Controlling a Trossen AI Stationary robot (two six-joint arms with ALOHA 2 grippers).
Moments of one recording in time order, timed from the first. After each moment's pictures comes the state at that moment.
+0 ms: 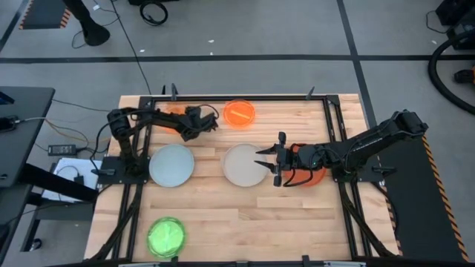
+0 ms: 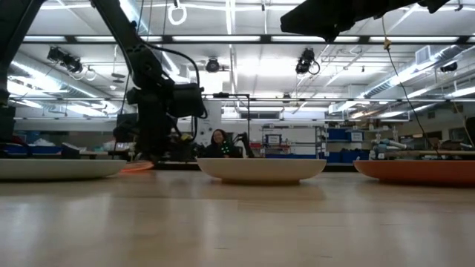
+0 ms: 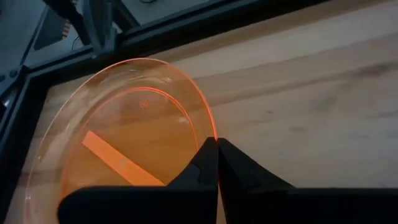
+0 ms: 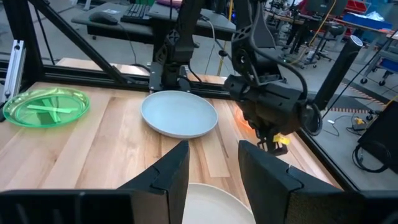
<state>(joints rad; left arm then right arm) 0.45 1.84 0.87 -0.33 -0.85 -0.83 0.26 1.22 0.67 0.34 0.45 -0.10</state>
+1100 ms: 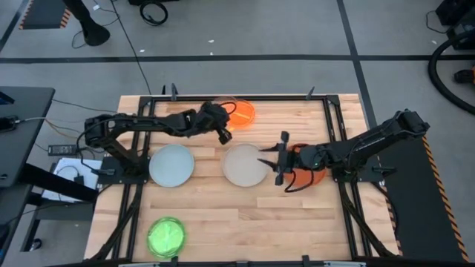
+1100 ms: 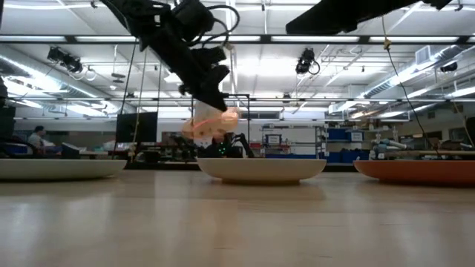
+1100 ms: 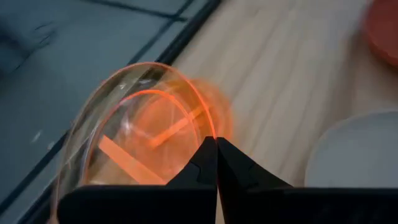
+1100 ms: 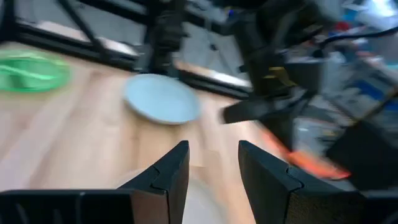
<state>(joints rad) 0.29 1.58 0.99 -0.05 -0.33 -0.02 0.27 1.19 0.67 0.27 0.52 -0.25</state>
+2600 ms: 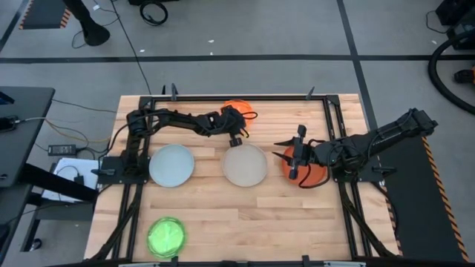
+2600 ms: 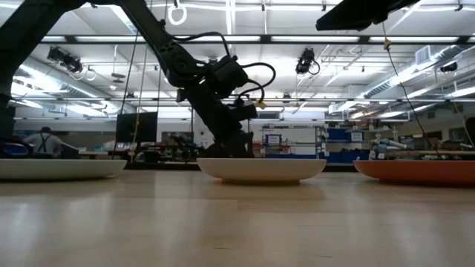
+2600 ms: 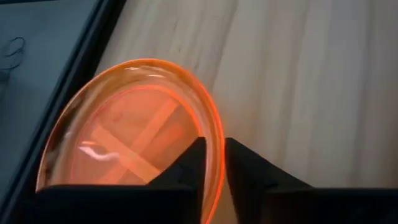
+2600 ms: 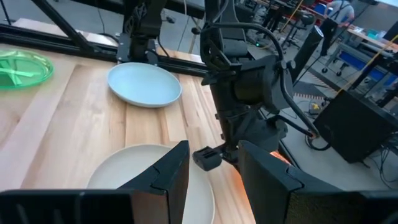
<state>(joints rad) 0.34 2.03 1.18 0.08 -0.24 0.28 0.32 0.96 0.67 -0.04 0.63 -0.12</state>
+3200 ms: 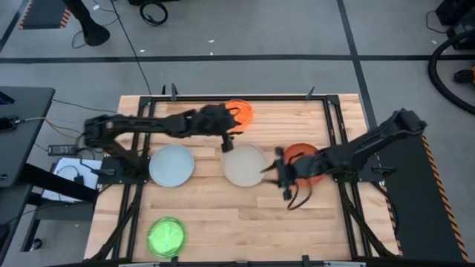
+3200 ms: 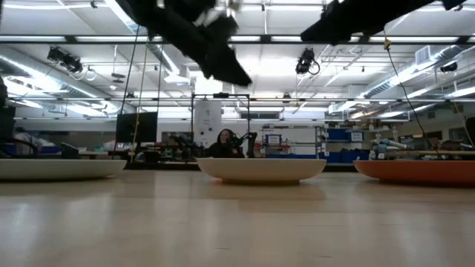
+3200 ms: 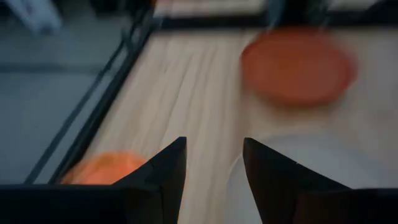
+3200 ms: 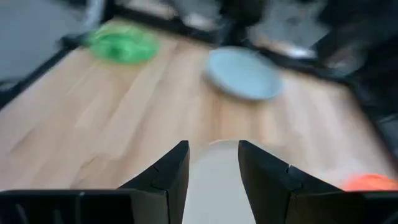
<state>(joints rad) 0.23 1.57 1.07 0.00 -0.06 0.14 0.34 1.23 0.69 0.10 0.29 -0.13</state>
